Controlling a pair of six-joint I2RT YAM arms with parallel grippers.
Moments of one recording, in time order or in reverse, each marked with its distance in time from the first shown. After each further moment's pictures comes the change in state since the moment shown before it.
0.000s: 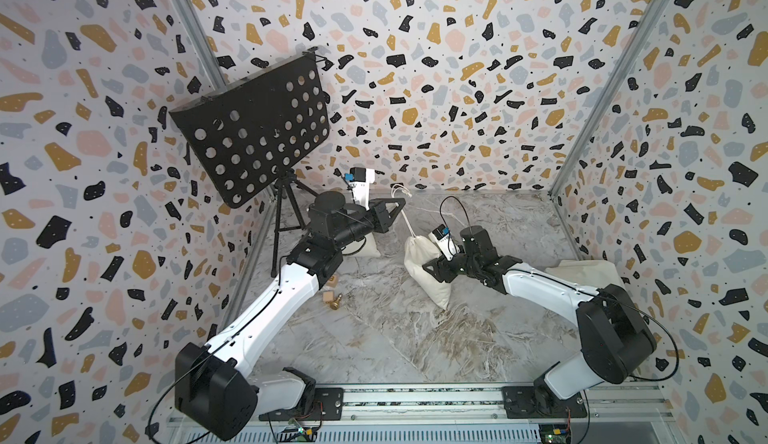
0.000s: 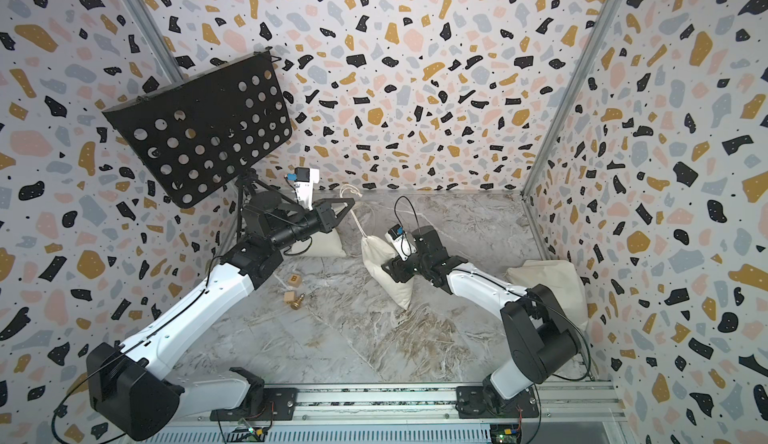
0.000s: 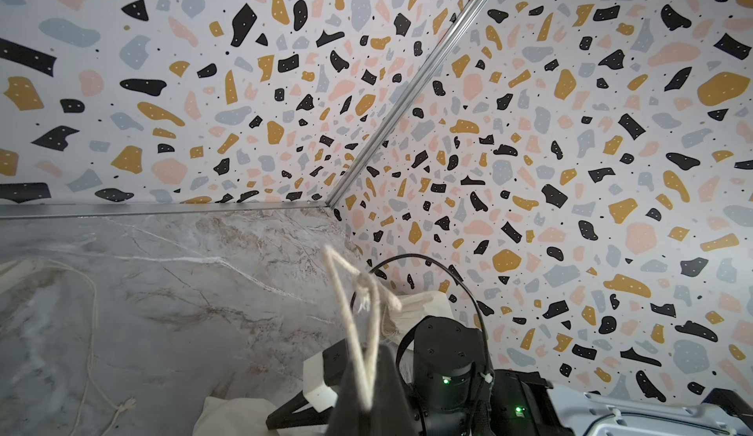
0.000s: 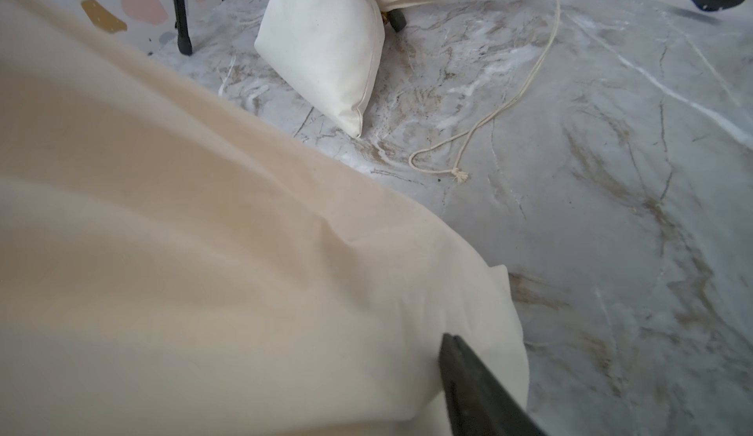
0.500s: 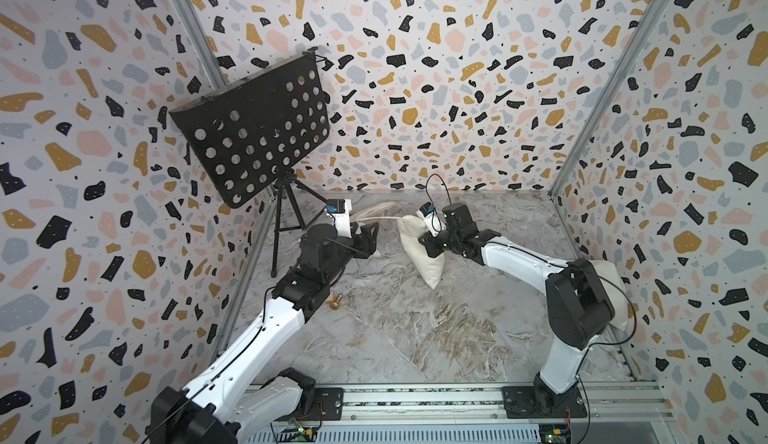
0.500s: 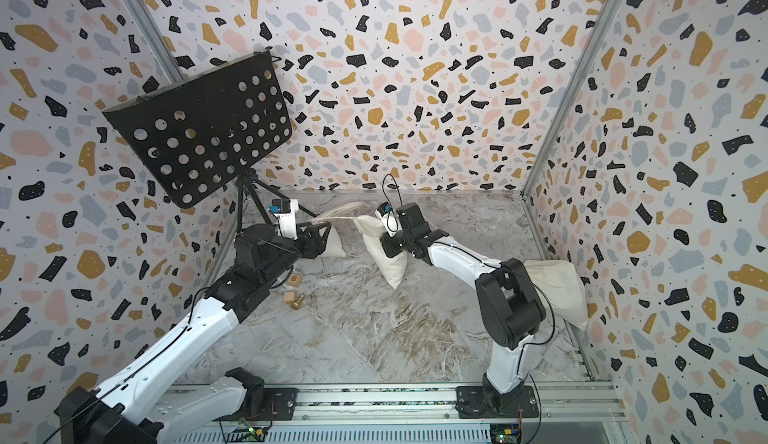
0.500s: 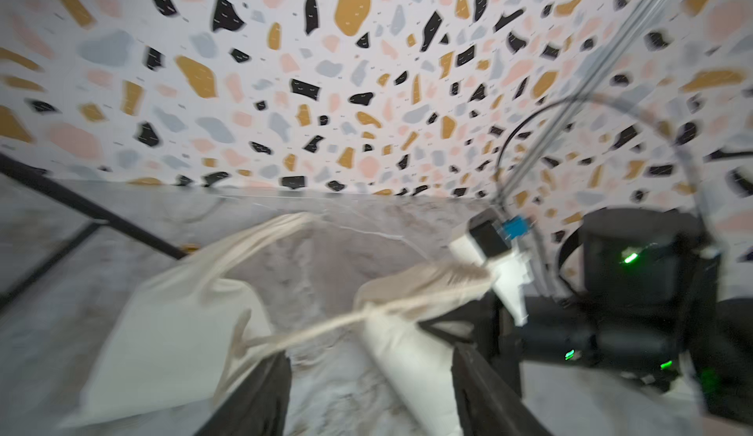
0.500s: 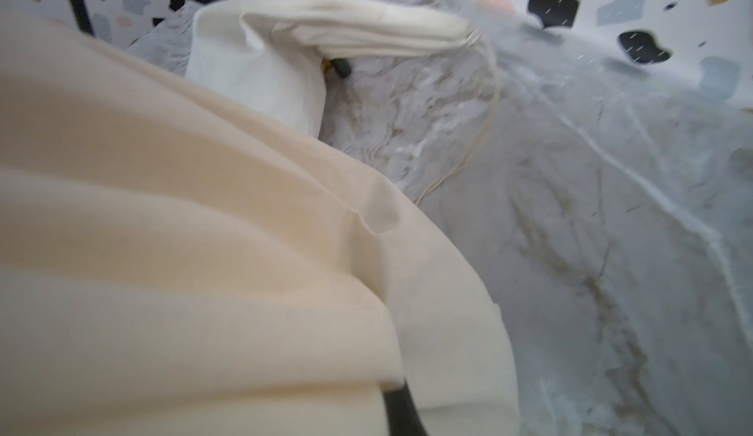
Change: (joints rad) left arm 0.006 -0.268 -0.263 -0.201 -0.558 0.333; right arm 0.004 0.282 0.437 -0.141 0.141 -0.006
